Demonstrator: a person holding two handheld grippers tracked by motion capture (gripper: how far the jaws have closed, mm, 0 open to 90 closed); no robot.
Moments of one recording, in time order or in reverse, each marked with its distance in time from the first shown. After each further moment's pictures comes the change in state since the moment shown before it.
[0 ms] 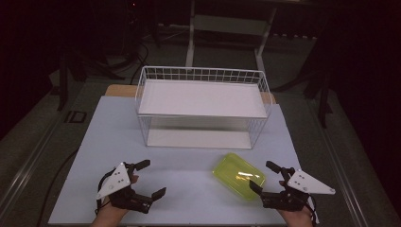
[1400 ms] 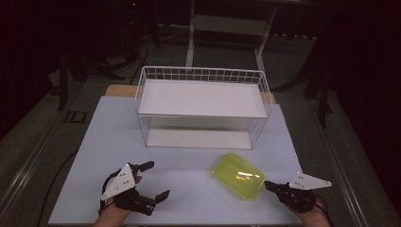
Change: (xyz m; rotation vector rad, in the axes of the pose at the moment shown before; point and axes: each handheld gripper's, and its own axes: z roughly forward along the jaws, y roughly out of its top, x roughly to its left) left arm -0.005 0.000 0.007 0.022 -0.026 0.021; right arm -0.043 -0.044 -0.010 0.335 0.044 -0.013
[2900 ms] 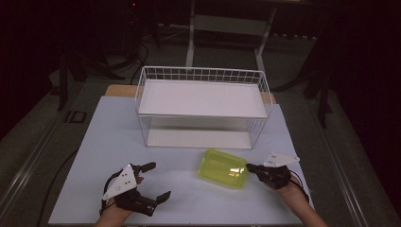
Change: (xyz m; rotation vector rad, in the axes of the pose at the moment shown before) left arm -0.001 -0.002 0.003 0.009 -0.017 -0.010; right arm -0.018 0.041 0.071 0.046 0.023 -0.110
